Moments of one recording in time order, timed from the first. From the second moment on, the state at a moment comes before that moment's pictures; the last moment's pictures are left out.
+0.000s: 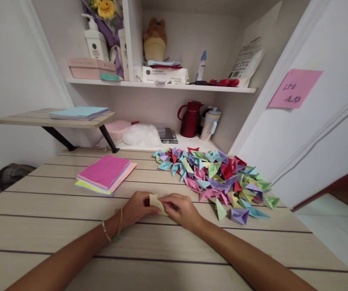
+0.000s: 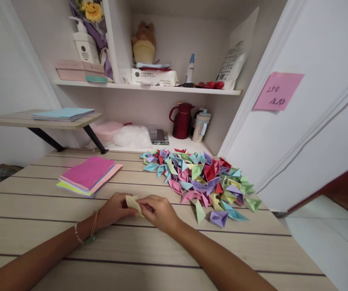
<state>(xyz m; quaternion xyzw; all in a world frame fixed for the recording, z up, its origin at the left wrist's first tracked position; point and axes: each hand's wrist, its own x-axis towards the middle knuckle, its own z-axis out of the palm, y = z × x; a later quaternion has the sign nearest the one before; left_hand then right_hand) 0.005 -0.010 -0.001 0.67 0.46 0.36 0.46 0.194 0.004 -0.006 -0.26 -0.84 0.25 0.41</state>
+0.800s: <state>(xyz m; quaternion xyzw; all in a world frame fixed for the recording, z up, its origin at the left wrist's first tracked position) 0.017 -0.025 0.014 0.75 0.47 0.36 0.29 0.193 0.003 -0.015 -0.28 -0.85 0.11 0.43</state>
